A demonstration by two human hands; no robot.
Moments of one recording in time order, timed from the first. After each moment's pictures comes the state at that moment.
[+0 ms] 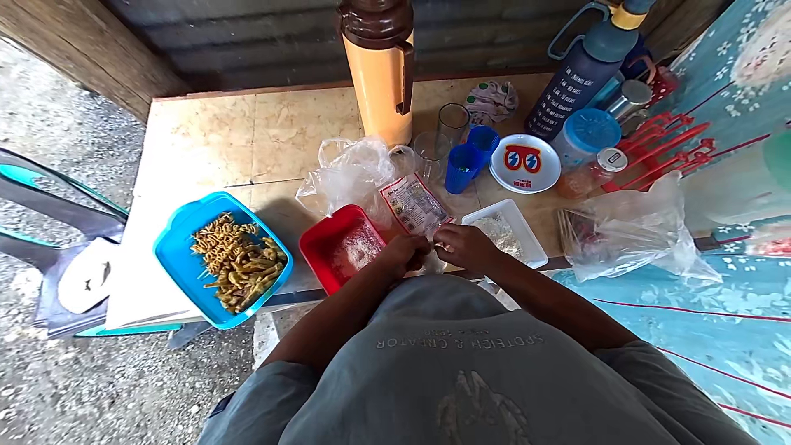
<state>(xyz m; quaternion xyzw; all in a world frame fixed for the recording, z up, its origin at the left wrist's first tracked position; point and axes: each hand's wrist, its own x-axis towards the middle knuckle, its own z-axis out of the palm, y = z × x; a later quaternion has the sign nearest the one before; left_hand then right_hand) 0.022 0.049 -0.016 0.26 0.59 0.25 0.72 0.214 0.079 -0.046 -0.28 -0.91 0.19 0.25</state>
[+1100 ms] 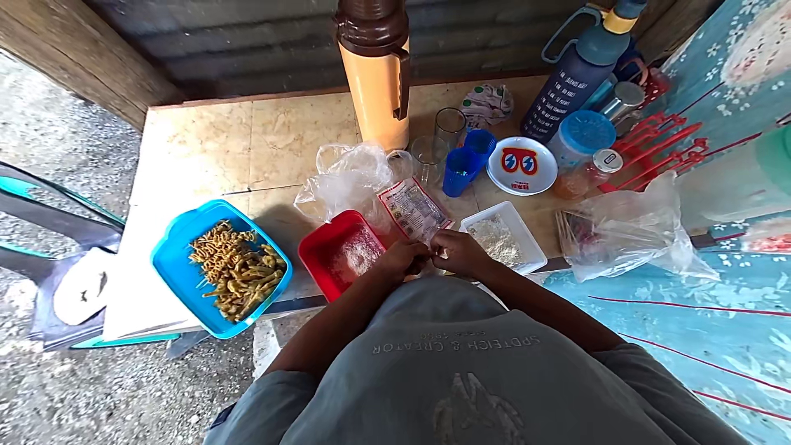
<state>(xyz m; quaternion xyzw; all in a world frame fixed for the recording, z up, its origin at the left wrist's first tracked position) 0.016 0.049 -0.027 0.28 0.57 0.26 0.73 0.202 0.069 -0.048 -0.33 -0.84 0.32 0.28</state>
